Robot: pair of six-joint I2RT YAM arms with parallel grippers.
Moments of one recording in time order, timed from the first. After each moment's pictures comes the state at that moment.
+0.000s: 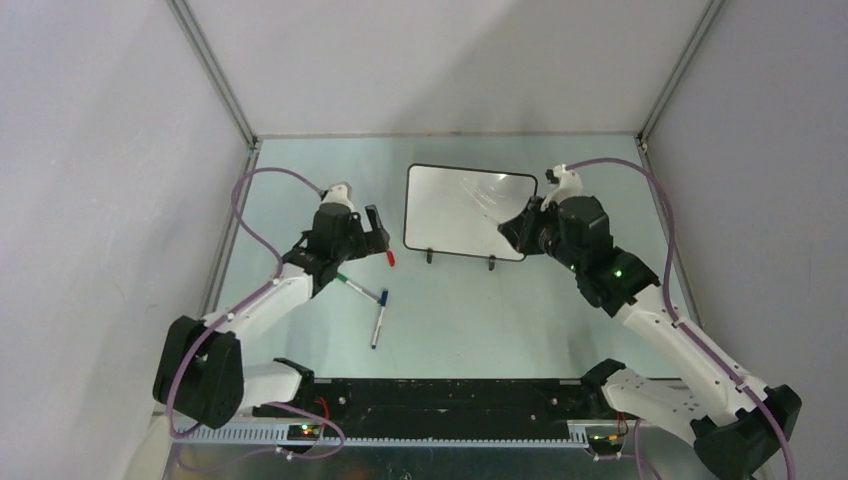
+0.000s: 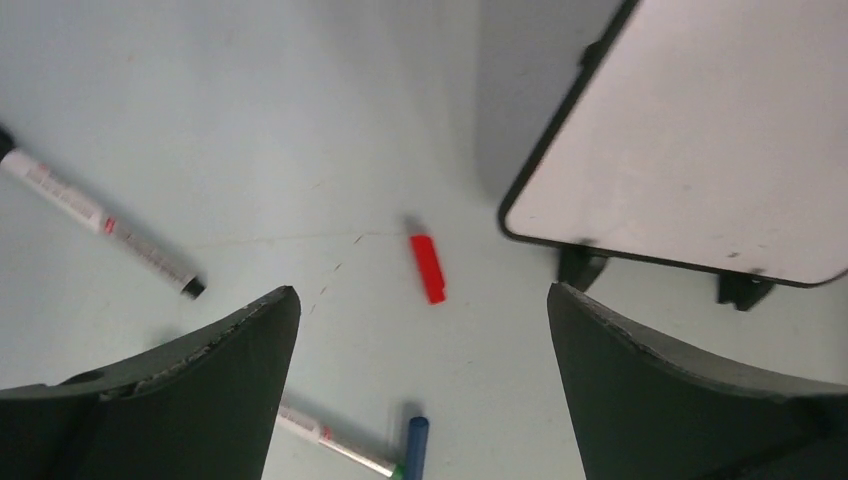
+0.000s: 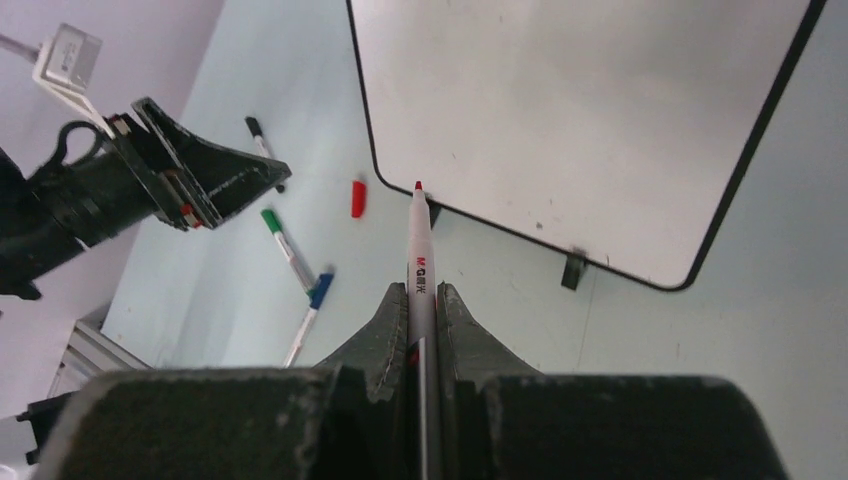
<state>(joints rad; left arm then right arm) -0.38 1.26 0.73 -0.14 -0.14 -0.50 0.59 0.94 0.93 -0.36 0.04 0.50</state>
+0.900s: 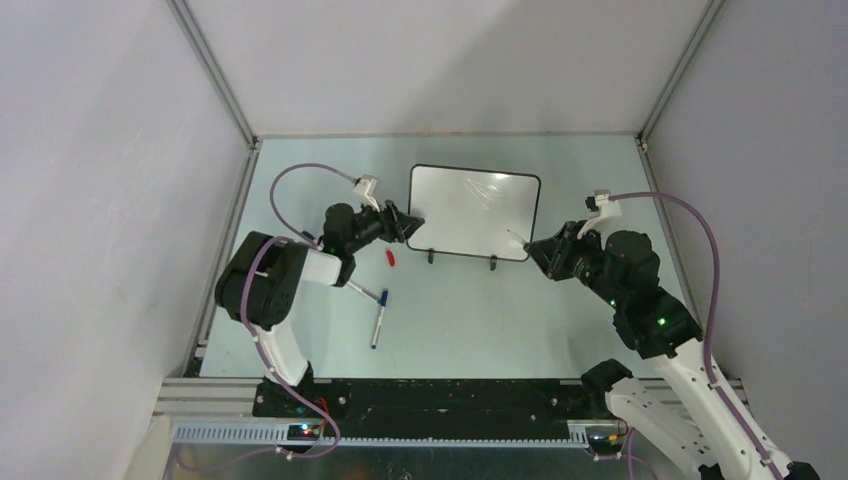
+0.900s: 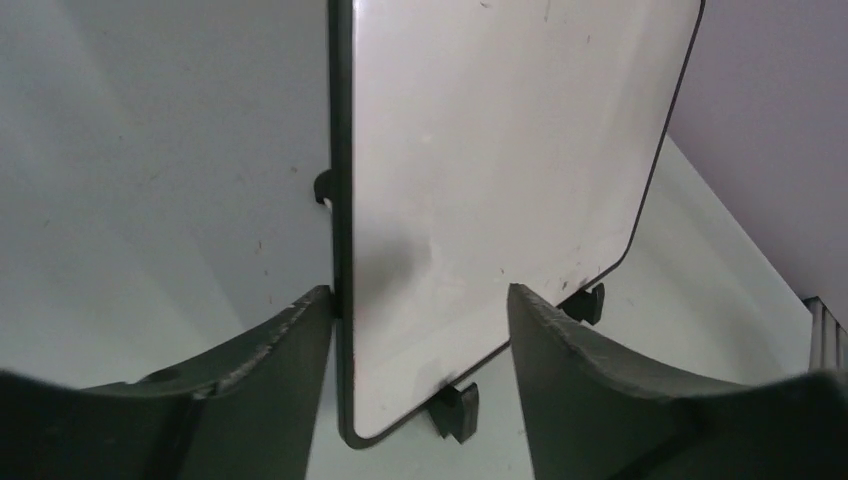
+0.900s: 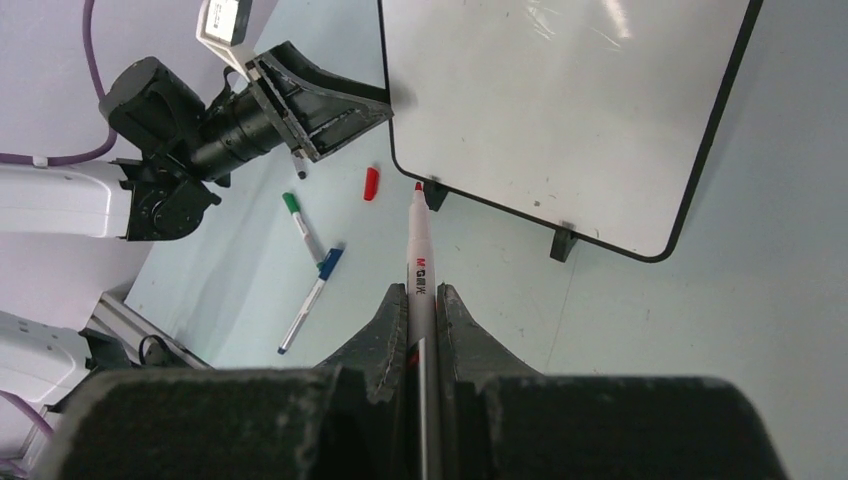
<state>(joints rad) -0.31 1.78 0.65 0.99 0.49 -0.46 0.48 0.66 0.83 -0.44 -0.09 0.45</state>
